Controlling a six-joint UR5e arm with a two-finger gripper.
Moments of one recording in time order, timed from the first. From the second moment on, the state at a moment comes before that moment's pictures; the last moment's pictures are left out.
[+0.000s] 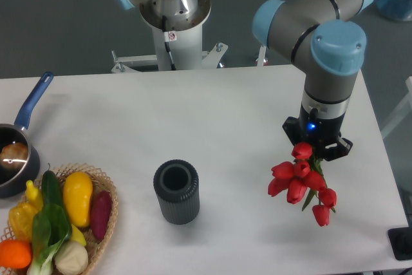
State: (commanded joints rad) arm 2.63 -1.97 -1.36 -1.15 1.50 1.20
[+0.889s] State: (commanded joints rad) arm 2.78 -1.77 -1.46 -1.09 0.77 1.05
